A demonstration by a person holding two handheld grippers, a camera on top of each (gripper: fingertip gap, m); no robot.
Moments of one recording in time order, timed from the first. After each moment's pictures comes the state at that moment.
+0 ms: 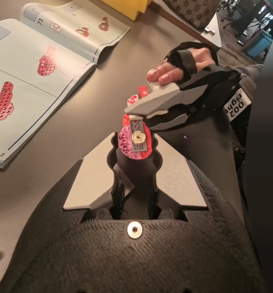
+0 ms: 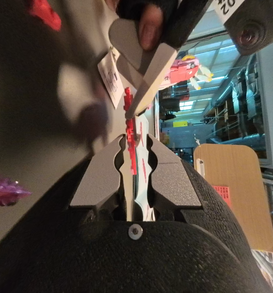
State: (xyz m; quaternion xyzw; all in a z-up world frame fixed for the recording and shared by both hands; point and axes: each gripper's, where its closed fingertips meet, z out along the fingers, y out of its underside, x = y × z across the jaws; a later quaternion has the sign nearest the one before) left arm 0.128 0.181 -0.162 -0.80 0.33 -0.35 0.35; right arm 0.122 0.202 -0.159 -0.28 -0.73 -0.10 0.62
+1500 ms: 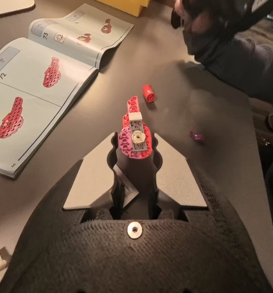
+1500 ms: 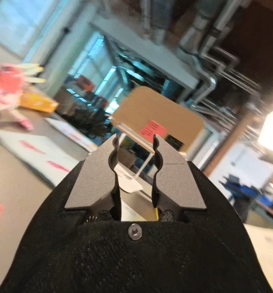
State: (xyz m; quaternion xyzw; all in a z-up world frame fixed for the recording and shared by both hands) left arm 0.134 0.186 -0.167 -0.80 0.36 -0.29 0.38; right arm 0.281 0.293 -0.023 -0.42 -0.34 0.04 0.84
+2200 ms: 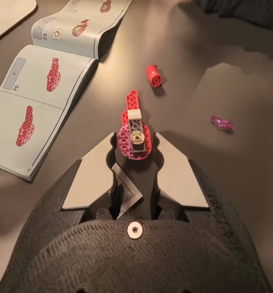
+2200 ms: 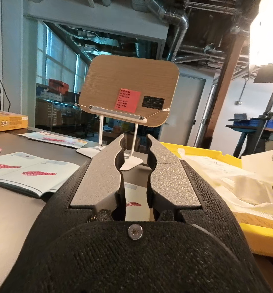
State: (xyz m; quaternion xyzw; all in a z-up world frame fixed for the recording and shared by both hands) left arm 0.136 0.189 -0.189 -0.80 0.42 -0.16 0.39; right arm 0.334 0.346 -0.048 -0.53 -0.21 0.12 0.81
